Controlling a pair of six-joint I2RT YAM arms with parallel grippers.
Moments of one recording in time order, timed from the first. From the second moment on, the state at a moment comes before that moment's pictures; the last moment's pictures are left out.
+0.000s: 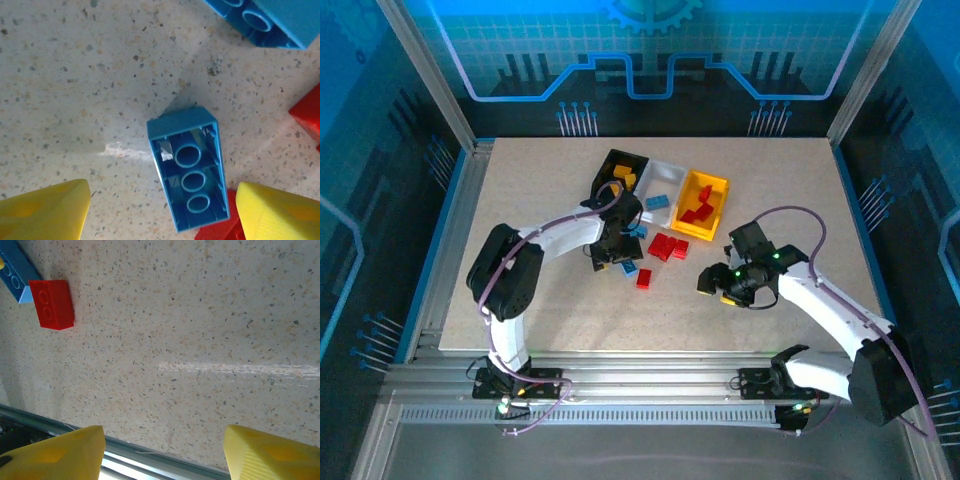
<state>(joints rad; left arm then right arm) -0.56 1.90 1.33 -0.84 0.04 -0.89 0.41 1.16 0.76 -0.83 -0.37 0.71</state>
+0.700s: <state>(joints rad) -0.56 2.00 1.38 -0.85 0.06 -0.90 0.43 1.05 0.70 -0.83 -0.37 0.76</state>
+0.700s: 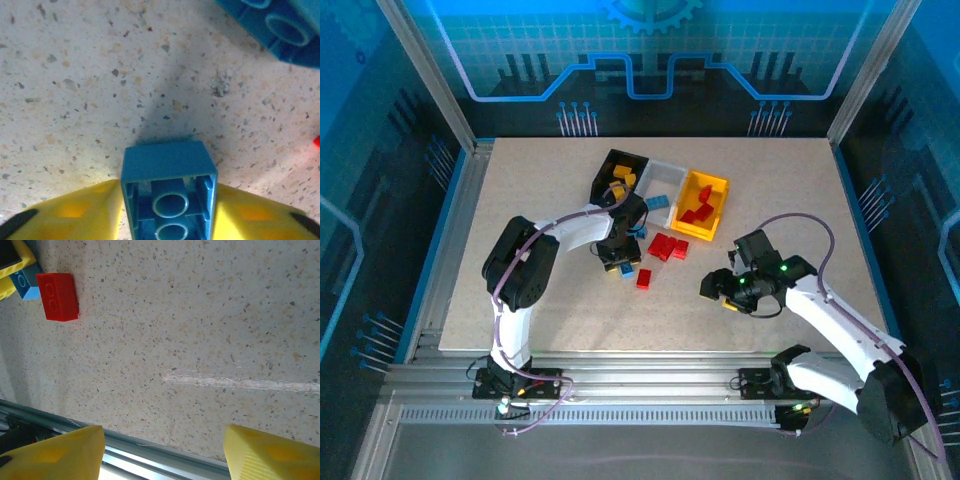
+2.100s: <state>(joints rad) -0.40 2.45 2.34 -0.89 0.29 -0.87 0.44 0.83 0.61 -0.89 -0.28 0.90</state>
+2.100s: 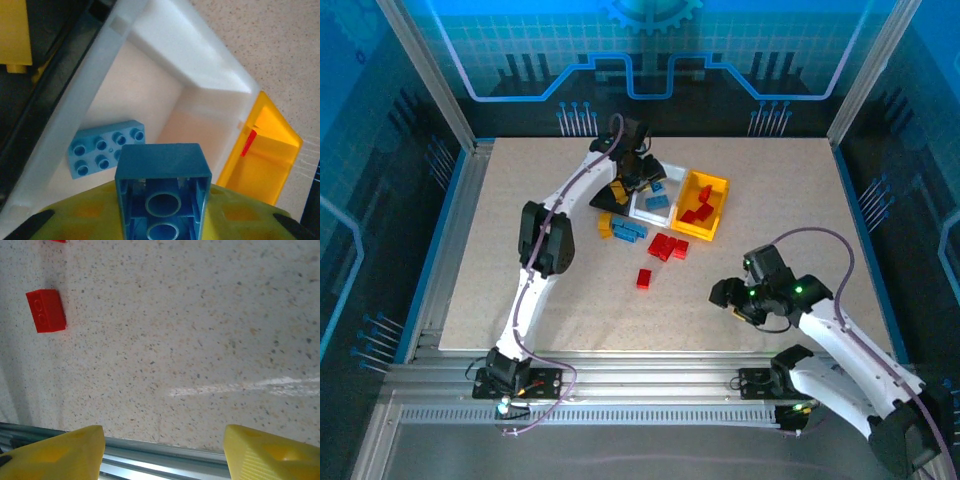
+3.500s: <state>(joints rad) -0.40 1.14 0.80 -0.75 0.20 -0.89 0.70 1.89 1.45 -0.88 -0.26 0.75</state>
